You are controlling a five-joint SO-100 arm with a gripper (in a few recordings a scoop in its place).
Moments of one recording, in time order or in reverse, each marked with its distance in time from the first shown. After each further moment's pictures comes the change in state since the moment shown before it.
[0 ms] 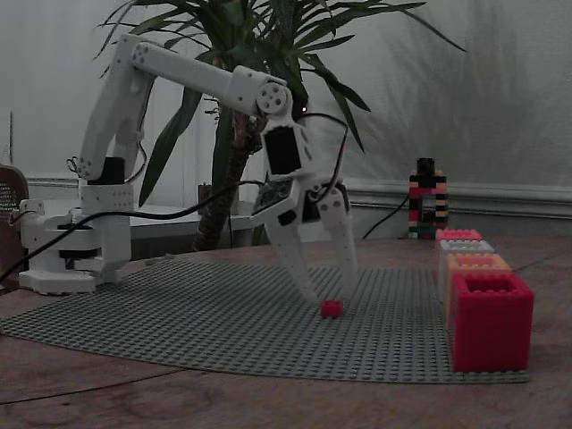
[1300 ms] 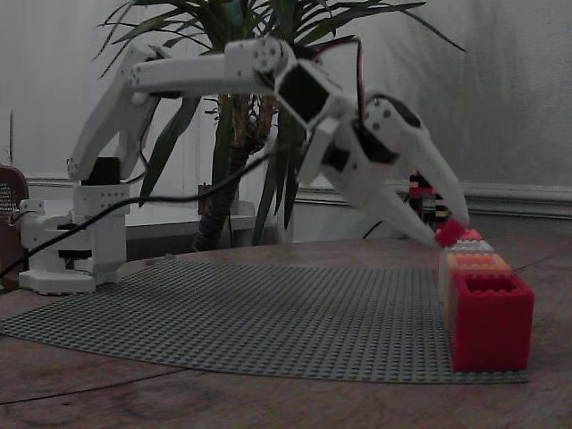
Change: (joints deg) arm 14.7 -19.4 -40.1 -15.1 7.2
